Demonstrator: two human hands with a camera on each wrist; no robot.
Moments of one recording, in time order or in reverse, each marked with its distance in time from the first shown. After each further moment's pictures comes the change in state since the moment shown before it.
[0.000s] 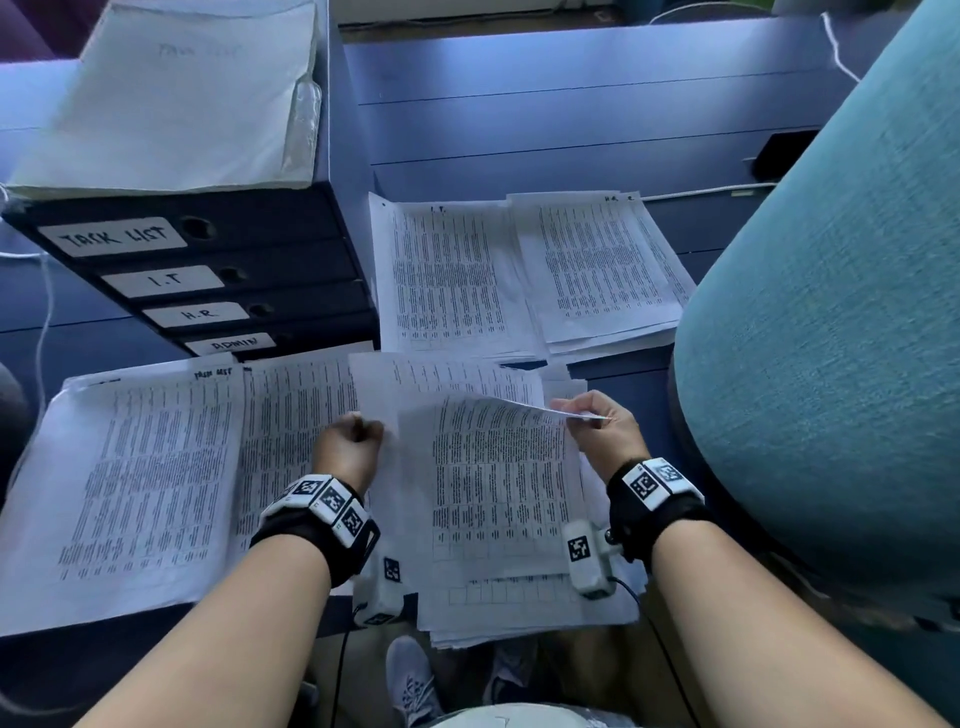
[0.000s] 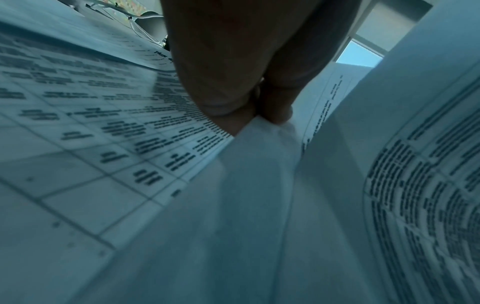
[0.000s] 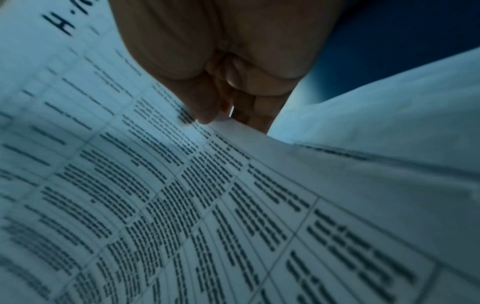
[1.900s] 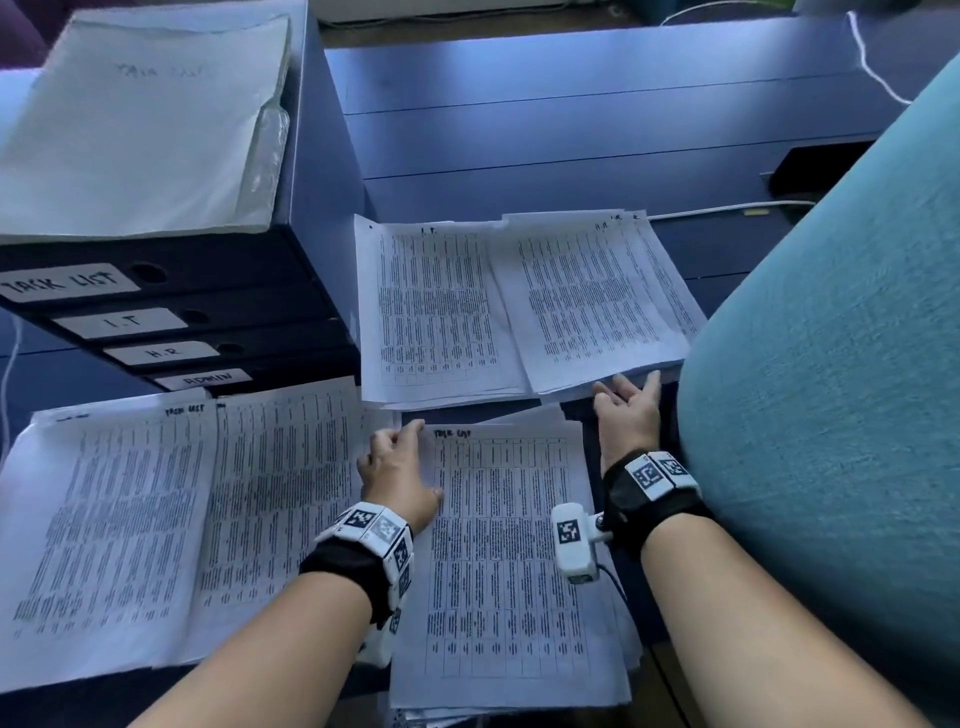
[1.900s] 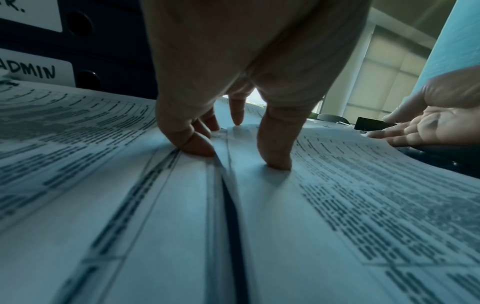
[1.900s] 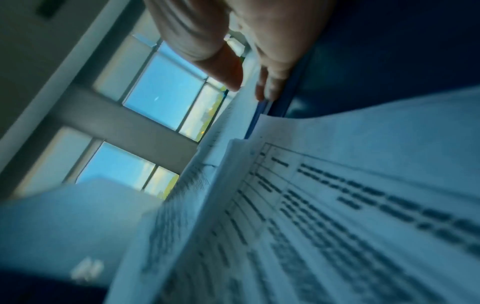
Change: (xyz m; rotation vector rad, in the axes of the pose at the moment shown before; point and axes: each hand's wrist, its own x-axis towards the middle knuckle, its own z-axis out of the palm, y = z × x) left_hand -0.012 0.052 0.058 0.531 -0.202 0.096; right_hand 0.080 -0.020 -0.011 0.345 0.381 0.015
